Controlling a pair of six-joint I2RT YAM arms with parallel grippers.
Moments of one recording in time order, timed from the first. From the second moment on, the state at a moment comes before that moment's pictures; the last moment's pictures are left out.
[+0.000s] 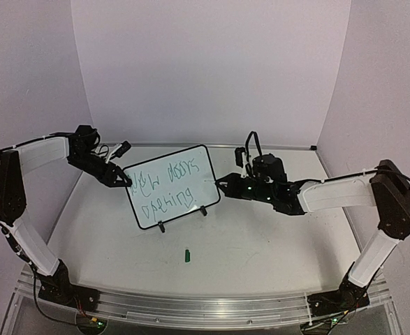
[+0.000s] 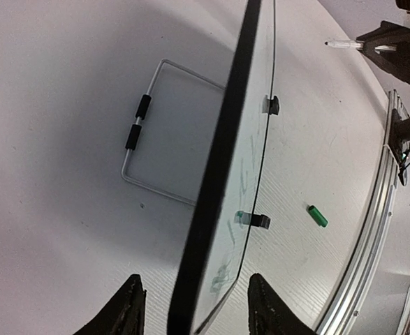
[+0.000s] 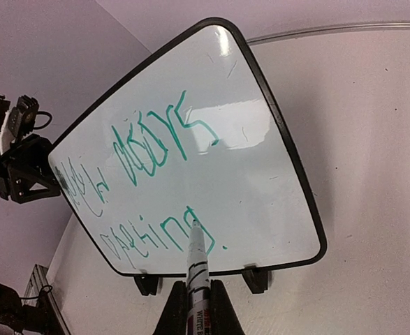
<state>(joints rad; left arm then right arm) -0.14 1.64 1.25 -0.78 0.73 0.45 0.78 1.69 0.95 0.36 -0.08 0.65</state>
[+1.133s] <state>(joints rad) -0.73 1.11 1.11 -0.63 0.04 -0.46 0.80 1.29 0.80 0.02 -0.07 0.50</state>
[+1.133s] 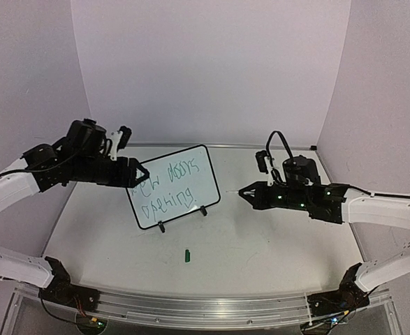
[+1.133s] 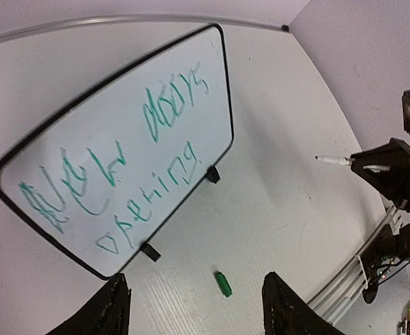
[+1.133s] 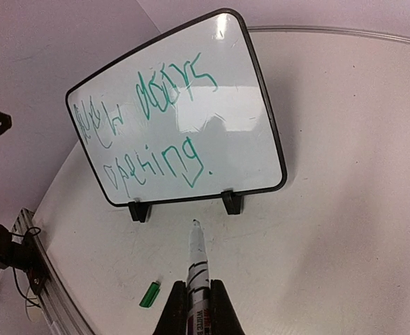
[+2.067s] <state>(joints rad) -1.05 1.65 0.95 -0.35 0.22 -0.87 0.80 1.30 0.74 0.00 -0.05 0.59</state>
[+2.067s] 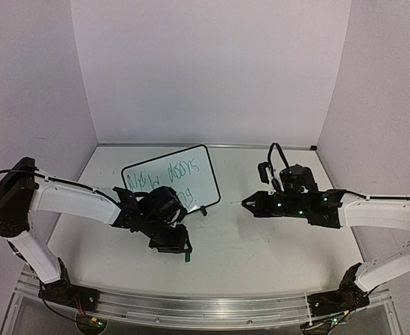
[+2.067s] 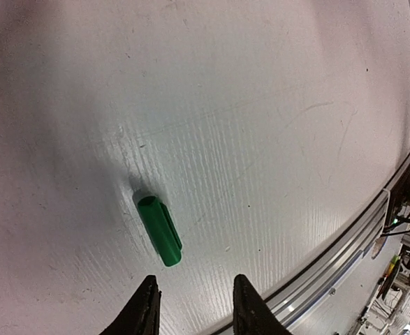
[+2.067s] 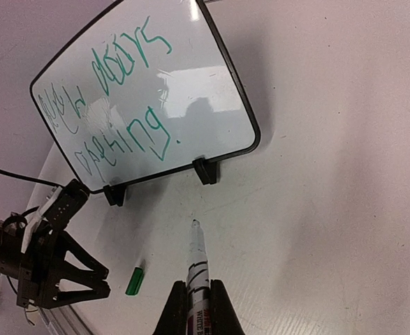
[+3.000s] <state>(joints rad) -1.08 1.82 1.06 -0.45 0.21 -0.79 0.80 1.31 0.74 0.00 -0.05 0.59</state>
